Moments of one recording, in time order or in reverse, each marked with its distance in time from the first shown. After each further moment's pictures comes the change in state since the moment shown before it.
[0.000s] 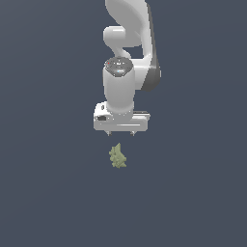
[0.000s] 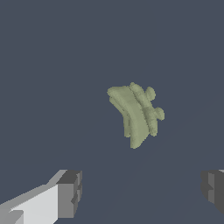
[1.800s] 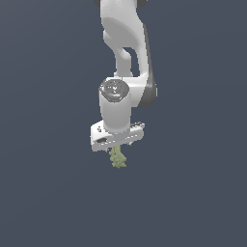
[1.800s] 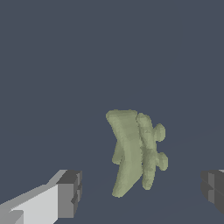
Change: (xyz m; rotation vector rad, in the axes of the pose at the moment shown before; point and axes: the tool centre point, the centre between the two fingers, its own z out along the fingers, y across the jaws) arm 0.041 0.012 0.037 -0.008 -0.015 -0.324
